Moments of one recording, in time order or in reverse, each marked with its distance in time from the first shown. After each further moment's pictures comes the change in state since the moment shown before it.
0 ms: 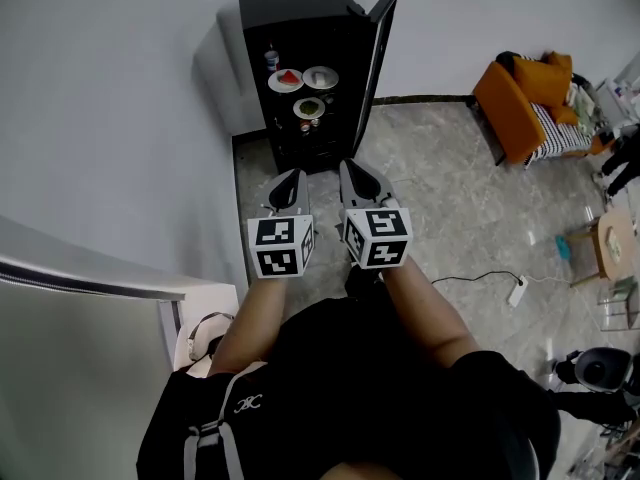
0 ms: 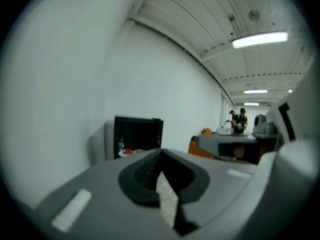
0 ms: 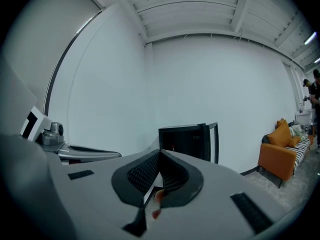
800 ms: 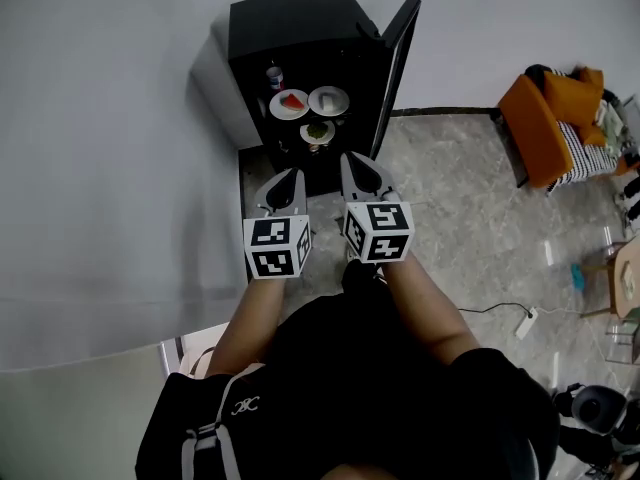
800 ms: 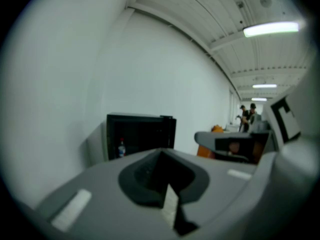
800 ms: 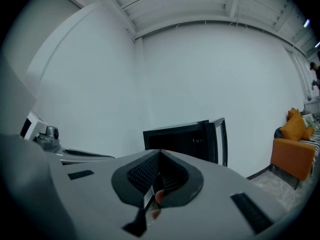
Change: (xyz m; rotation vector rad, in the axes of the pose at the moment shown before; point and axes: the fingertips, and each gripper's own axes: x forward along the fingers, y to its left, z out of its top) left arm 0.180 0.053 0.031 0.007 0.043 0.061; right arm 0.175 -0.104 0.020 0.057 -0.002 0.058
